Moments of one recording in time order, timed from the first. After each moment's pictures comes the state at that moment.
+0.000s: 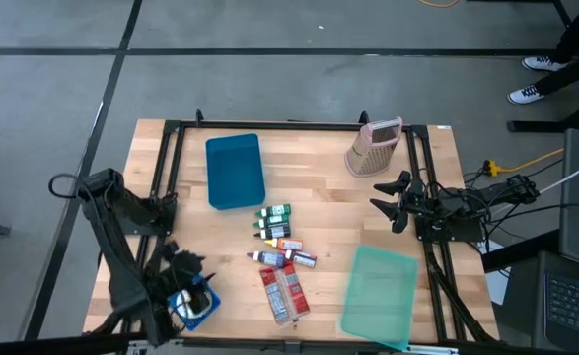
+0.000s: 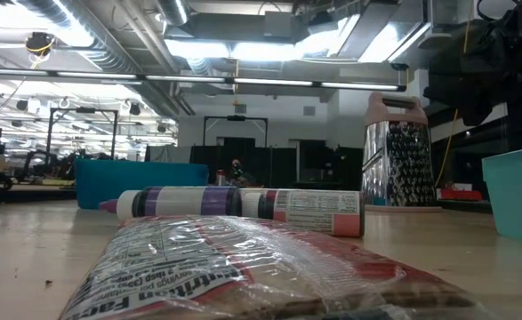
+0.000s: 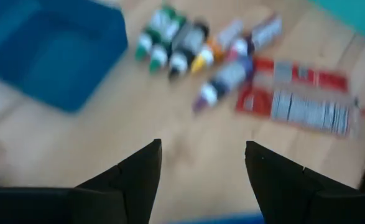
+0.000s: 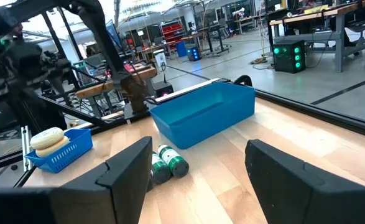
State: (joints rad) left arm -1.05 1.64 1.41 -1.46 -0.77 -1.76; right arm 0.33 0.05 0.04 0.01 0.57 0.28
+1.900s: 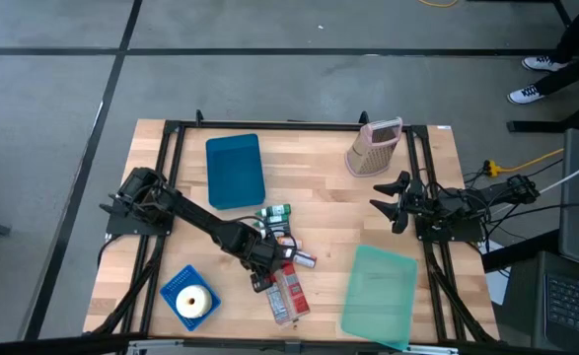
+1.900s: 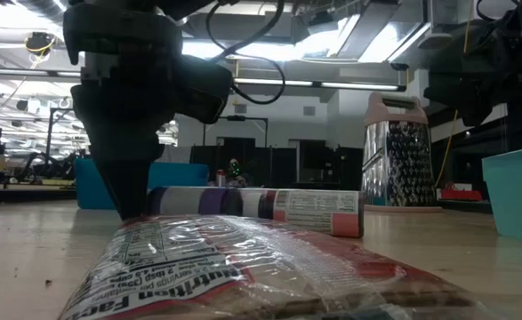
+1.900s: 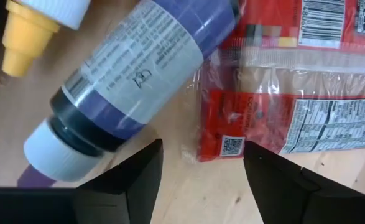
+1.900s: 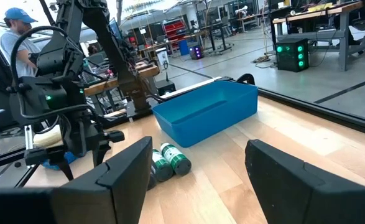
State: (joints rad) left arm -0.36 1.87 1.15 -0.53 0.08 -0.83; right arm 0.33 0.05 0.04 0.00 0.56 0.28
